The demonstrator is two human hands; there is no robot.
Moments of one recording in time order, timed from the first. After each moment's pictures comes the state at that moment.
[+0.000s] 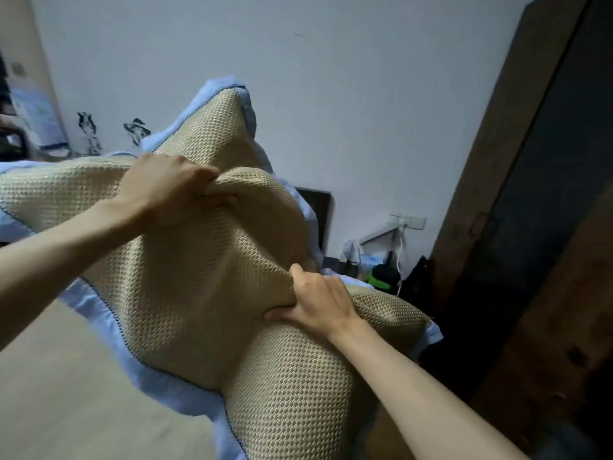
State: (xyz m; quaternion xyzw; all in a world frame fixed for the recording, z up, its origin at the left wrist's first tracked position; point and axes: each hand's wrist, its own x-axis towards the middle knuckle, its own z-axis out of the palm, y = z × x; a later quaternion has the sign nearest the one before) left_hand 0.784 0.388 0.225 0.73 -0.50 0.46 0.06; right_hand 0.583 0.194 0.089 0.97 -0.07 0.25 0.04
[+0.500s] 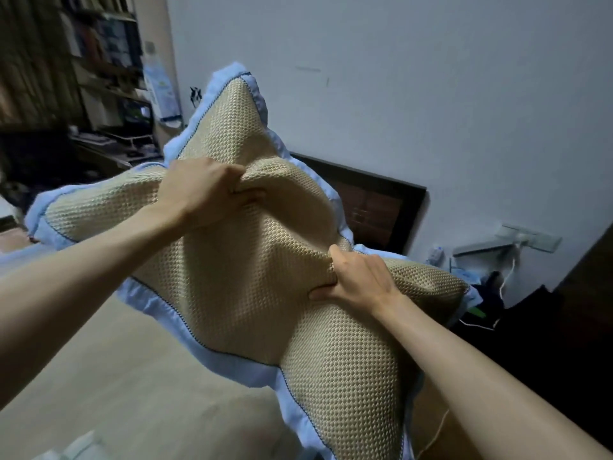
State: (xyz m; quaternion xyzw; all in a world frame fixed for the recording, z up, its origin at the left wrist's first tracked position) left_hand 0.897 0.372 0.173 0.83 -0.35 0.42 0.05; right_hand 0.759 0.109 0.074 0.98 0.07 0.19 0.04
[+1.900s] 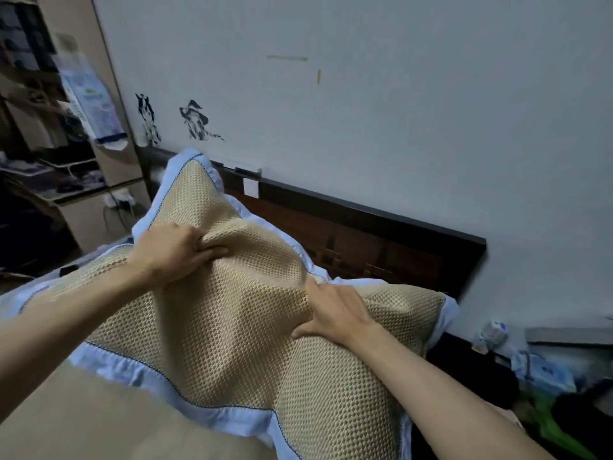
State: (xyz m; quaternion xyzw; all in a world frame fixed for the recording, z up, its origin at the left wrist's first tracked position) left_hand 1.442 0.113 0.086 0.93 -0.29 0.21 0.04; right_hand 1.303 -0.161 0.012 0.99 0.07 0.11 0.03
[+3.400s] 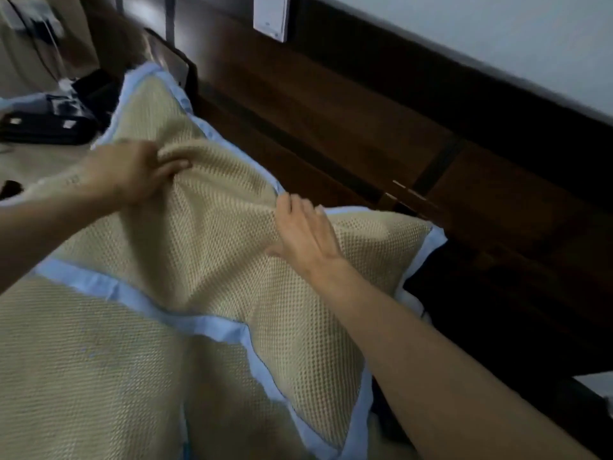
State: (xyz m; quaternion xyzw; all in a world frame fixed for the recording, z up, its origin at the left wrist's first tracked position) left_hand 1.896 0.076 -0.328 0.97 -0.14 0.13 0.12; right_hand 1.757 -0.192 -0.334 0.99 0.07 0.12 0.07
